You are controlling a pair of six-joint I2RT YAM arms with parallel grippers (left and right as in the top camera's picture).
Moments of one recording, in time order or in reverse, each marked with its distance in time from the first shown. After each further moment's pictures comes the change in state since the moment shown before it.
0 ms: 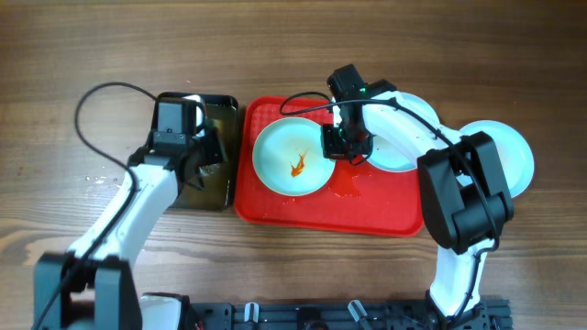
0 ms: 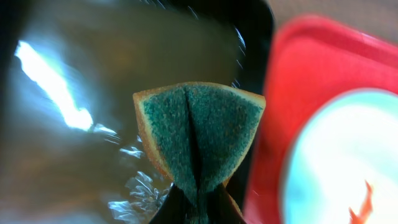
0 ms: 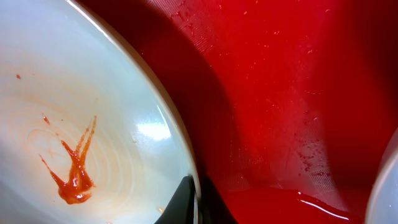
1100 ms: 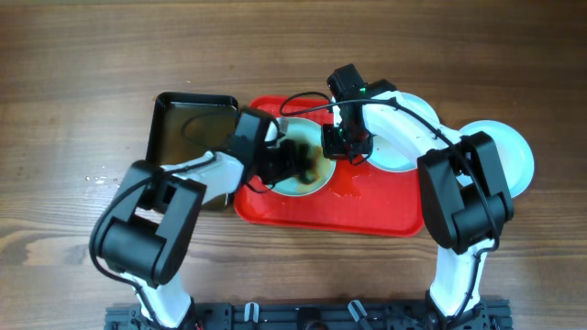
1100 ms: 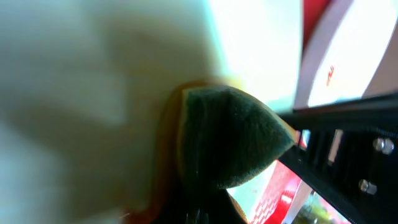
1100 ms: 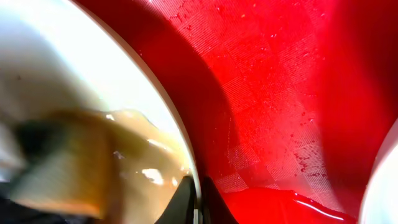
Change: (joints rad) left arm -0.288 0.399 0.030 0.383 0.523 -0.495; right arm 0.000 0.000 0.002 -0.001 0.008 -0.011
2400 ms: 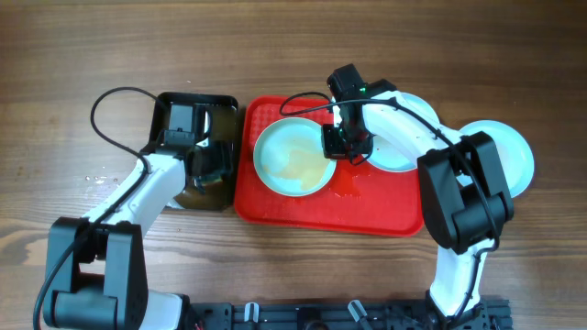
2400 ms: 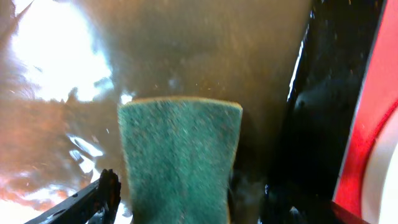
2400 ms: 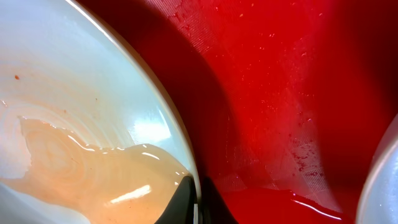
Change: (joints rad) left arm 0.282 -0.280 -0.026 -0.429 -0.632 0.550; right arm 0.000 0.000 0.002 -0.004 0.004 -0.003
